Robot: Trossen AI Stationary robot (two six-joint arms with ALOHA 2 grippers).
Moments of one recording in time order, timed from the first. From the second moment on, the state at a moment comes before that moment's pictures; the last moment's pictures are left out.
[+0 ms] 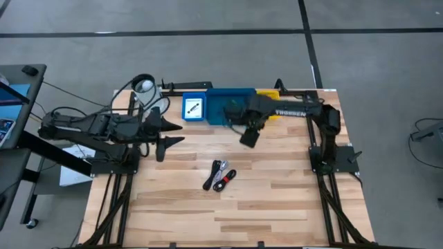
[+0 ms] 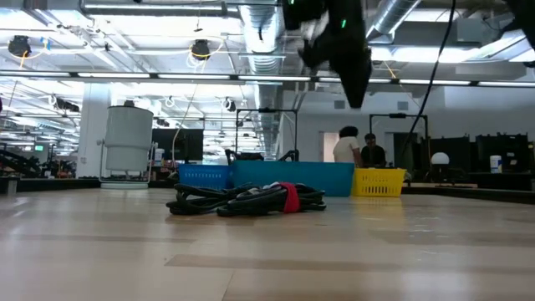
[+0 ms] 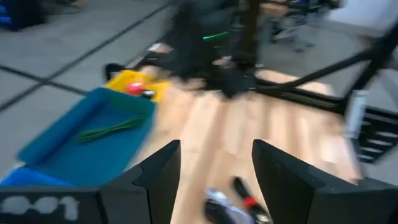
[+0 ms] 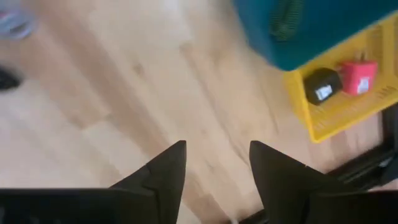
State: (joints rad) left arm -0.18 0.89 1.06 -0.53 -0.37 -0.29; right arm -0.15 1.92 1.81 -1.56 0.16 0.26
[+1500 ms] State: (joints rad) left arm 0.07 1.65 1.10 -0.61 0.27 -0.48; right arm 0.02 1.46 1.81 -1.57 0.53 0.26
